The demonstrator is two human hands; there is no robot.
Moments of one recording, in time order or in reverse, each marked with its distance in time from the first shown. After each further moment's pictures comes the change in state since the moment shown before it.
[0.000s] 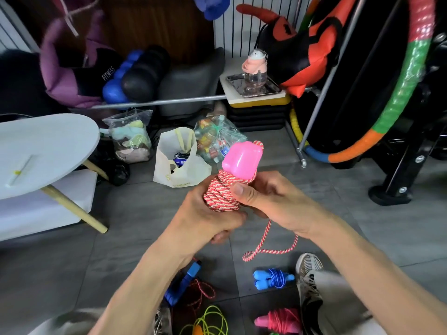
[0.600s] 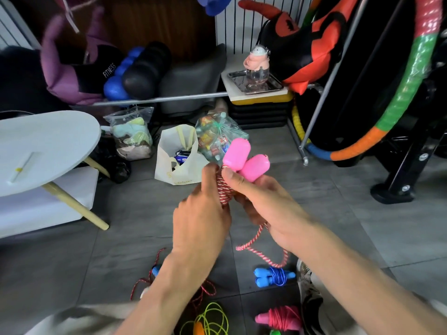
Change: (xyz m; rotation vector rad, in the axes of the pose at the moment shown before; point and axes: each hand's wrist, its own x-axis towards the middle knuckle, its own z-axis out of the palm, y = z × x) left_hand 0.003 -0.014 0.017 1.071 0.588 0.283; right_hand 0.008 0.016 0.023 0.156 0.313 0.213
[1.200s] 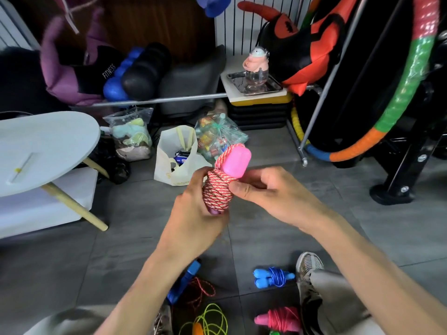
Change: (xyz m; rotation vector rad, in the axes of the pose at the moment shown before) left_hand 0.004 -0.014 -0.013 -0.564 -0.311 -0.175; right_hand 0.008 -0.009 -0.031 -0.534 -0.113 -0.168
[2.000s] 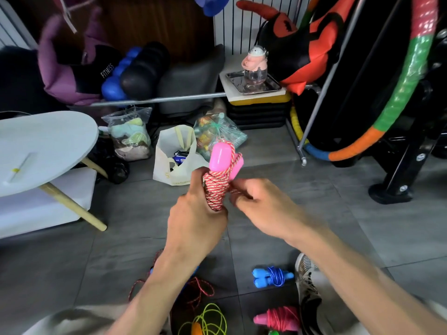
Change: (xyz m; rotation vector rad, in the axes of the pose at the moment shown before) left_hand 0.003 -0.004 0.014 0.275 0.132 -0.031; right_hand -0.001 0.003 0.021 -0.238 0.087 -0.016
